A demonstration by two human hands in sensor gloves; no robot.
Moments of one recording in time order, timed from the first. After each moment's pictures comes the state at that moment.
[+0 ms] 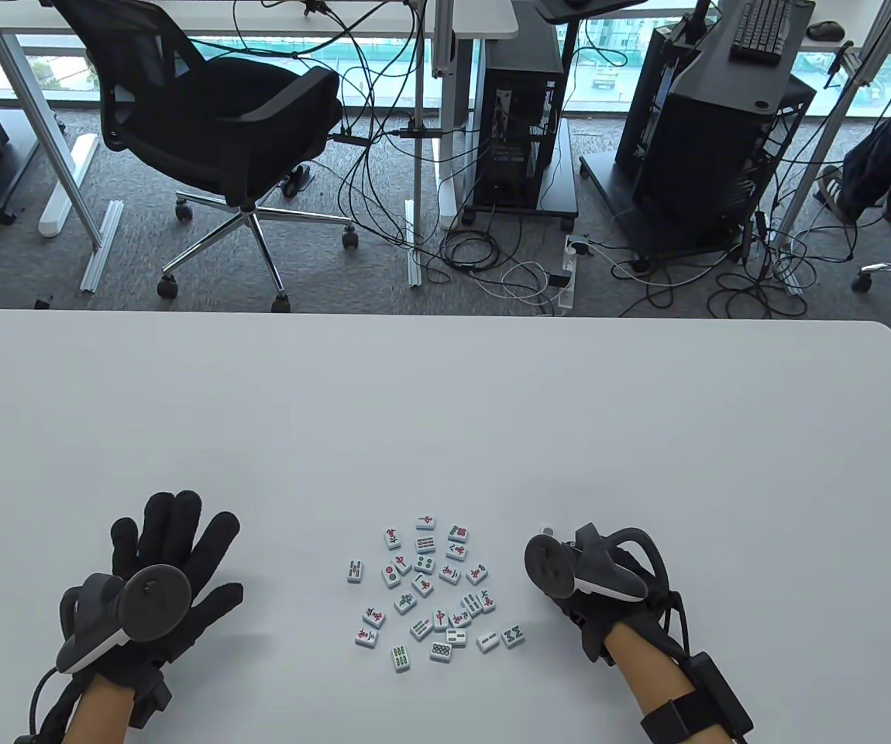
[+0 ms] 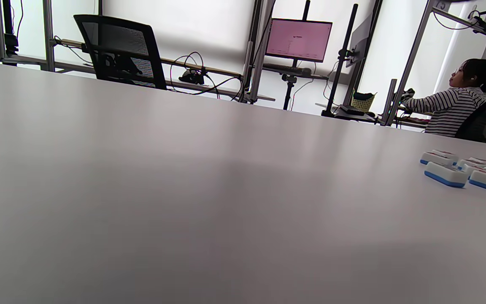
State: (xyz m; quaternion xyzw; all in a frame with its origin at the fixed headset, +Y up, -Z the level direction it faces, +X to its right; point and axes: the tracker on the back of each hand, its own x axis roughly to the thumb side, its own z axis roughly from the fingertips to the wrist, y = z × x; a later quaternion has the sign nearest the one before) left_hand -0.315 -0.734 -0.242 -0.01 -0.07 0.09 0.99; right_hand 0.149 -0.759 -0.325 -0.22 -0.08 -0.97 0.07
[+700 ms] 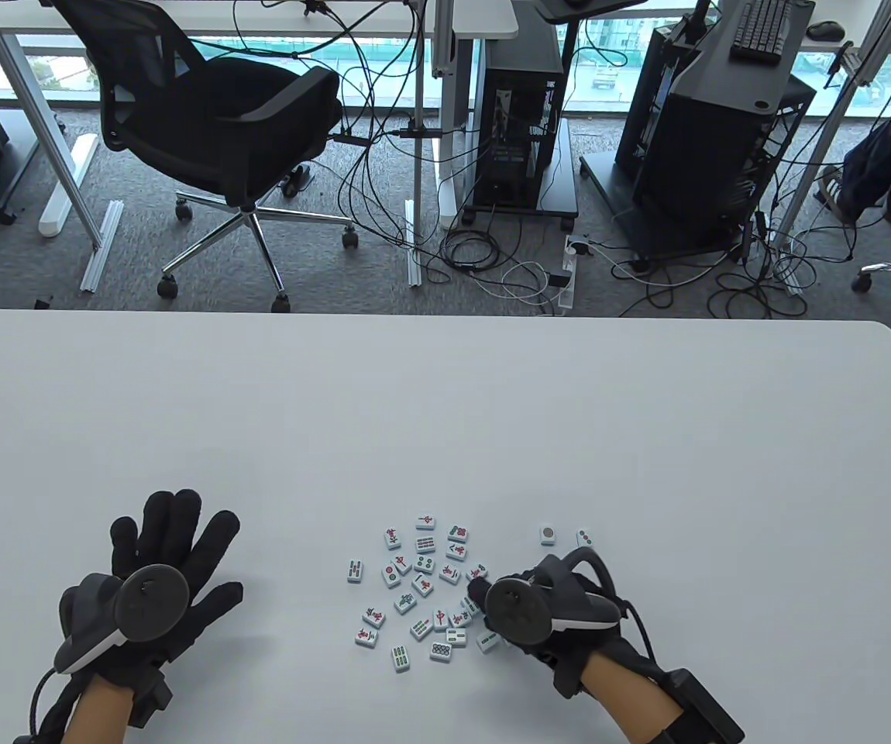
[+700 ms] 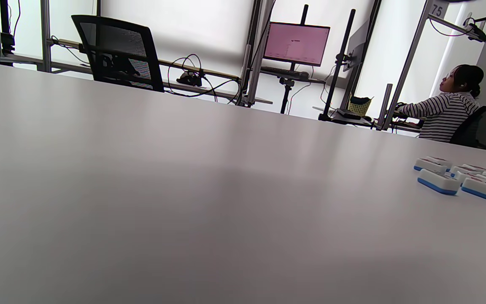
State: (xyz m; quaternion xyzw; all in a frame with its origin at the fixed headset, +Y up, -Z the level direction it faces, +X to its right) left_hand -0.315 -0.734 -0.242 0.00 -0.08 0.09 0.99; right_hand 0.084 -0.735 -0.270 -0.42 -0.07 -0.91 -0.02
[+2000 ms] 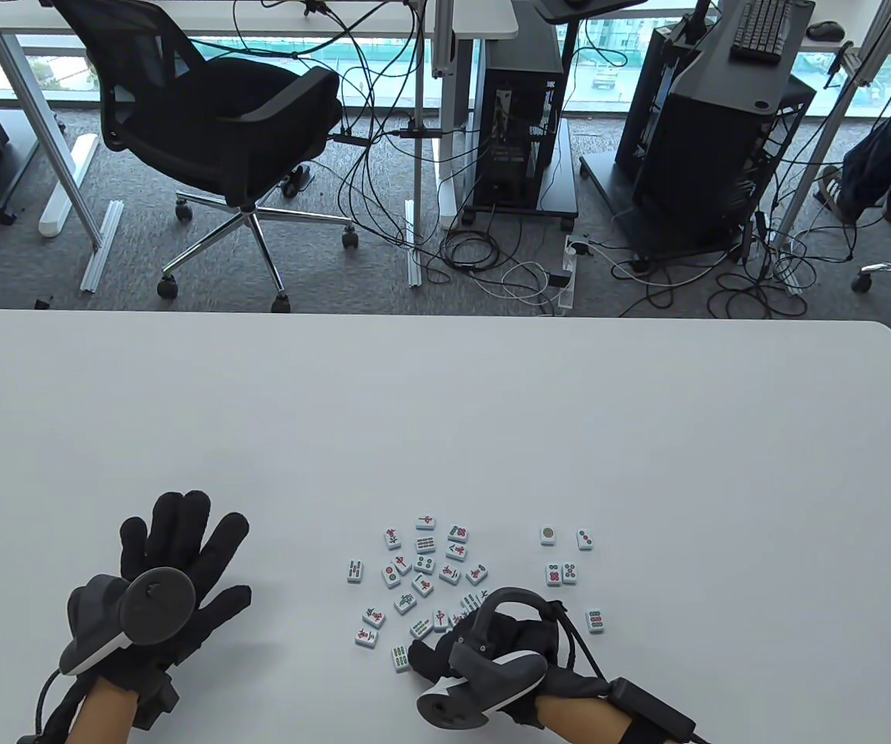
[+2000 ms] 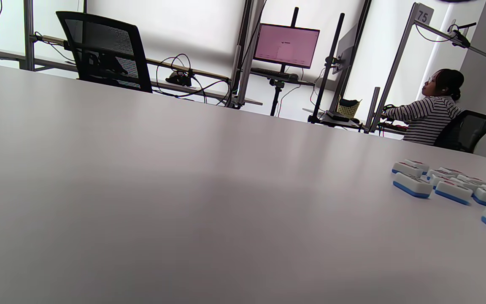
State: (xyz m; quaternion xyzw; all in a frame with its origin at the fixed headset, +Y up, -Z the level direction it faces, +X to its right) left_hand -0.309 -0.737 -0.242 0.00 -0.09 0.10 0.99; right_hand 0.030 -0.763 -0.222 -0.56 0.00 -0.81 0.16
